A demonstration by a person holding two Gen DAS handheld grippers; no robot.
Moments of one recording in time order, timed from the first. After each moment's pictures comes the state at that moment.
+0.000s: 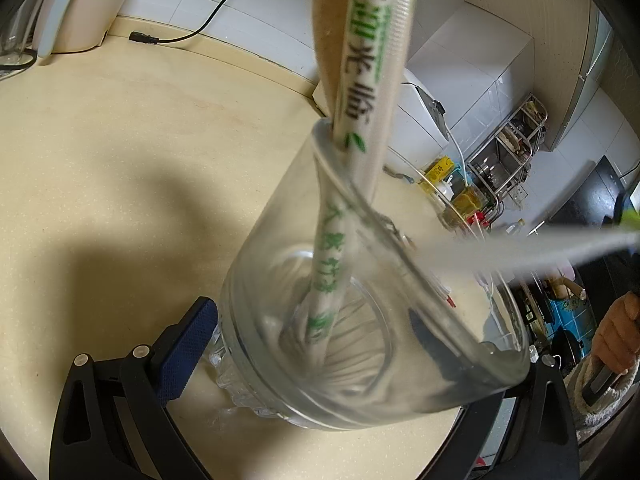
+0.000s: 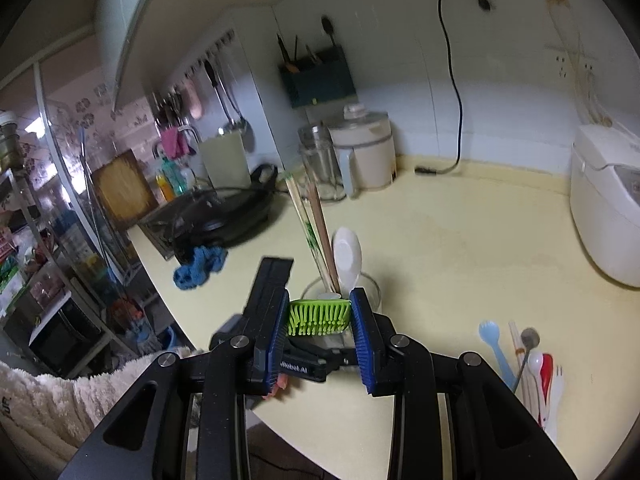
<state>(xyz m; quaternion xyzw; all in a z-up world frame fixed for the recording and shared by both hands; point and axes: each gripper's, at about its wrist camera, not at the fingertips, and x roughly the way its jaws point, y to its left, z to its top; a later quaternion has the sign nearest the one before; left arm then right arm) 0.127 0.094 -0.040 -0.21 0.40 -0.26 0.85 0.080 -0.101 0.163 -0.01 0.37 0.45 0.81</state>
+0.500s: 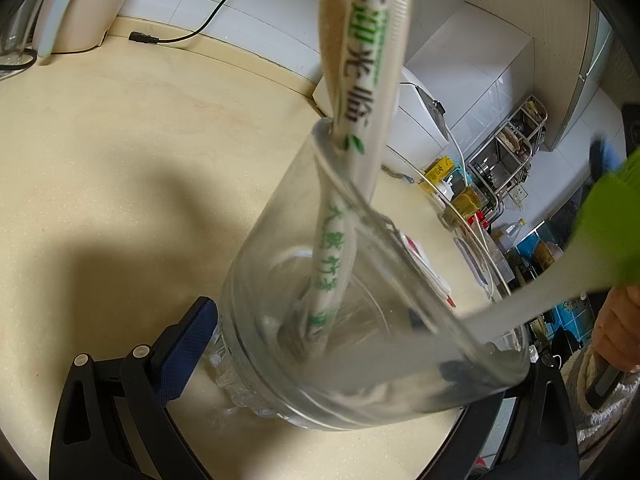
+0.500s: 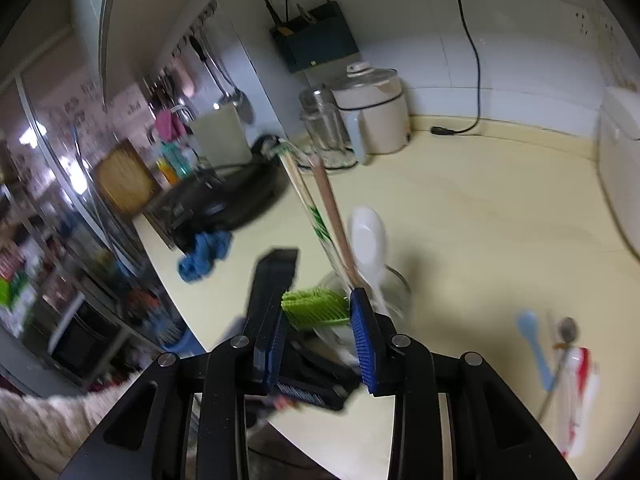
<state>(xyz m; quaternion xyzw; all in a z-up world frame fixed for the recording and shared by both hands) 0.127 0.095 -0.040 -0.21 0.40 -0.26 0.85 0.114 -0.049 0.142 0.03 0.42 0.46 0.78</state>
